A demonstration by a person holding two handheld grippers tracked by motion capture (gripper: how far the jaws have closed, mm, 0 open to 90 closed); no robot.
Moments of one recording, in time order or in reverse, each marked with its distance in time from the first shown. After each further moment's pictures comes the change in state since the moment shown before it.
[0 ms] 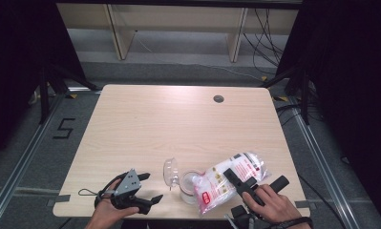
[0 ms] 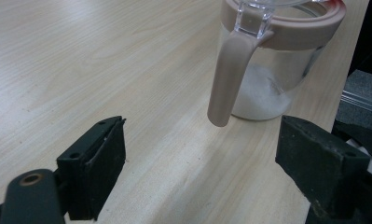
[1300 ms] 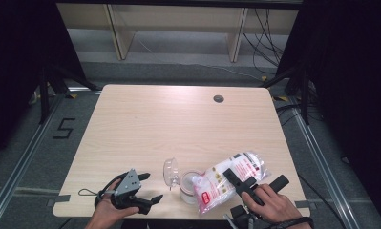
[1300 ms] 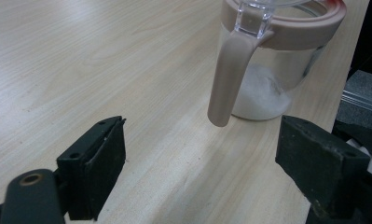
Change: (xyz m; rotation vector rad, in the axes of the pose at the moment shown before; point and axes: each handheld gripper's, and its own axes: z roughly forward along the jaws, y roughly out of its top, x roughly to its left) left arm 0.000 0.000 0.000 0.001 0.000 0.001; right arm -0.005 0.001 0.000 -0.007 0.006 -0.032
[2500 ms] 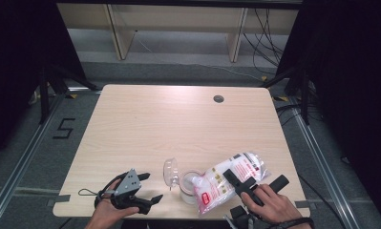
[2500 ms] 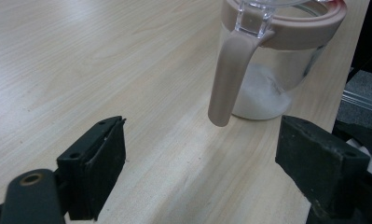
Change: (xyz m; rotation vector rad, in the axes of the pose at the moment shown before) left arm 0.000 0.000 0.000 0.000 0.001 0.002; right arm -0.002 0.001 -0.003 0.006 0.023 0.001
